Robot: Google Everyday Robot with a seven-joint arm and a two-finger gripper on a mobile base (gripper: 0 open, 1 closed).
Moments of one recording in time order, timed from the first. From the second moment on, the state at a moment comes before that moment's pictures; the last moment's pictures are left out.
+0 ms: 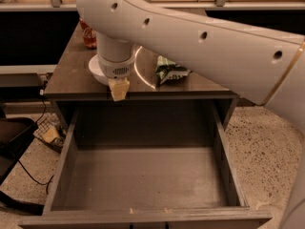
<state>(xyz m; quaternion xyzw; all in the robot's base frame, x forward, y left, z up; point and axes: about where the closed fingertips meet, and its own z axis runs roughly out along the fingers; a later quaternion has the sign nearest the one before) 0.578 0.091 0.847 -0.80 0.57 -0.06 0.15</state>
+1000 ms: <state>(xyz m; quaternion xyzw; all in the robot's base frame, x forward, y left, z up) 0.577 0.090 0.847 -0.80 0.57 -0.06 0.15</state>
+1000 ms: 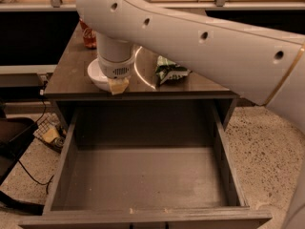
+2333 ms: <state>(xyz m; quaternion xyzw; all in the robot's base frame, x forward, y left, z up) 0.664 0.040 0.941 -0.80 0.56 -0.13 0.16</state>
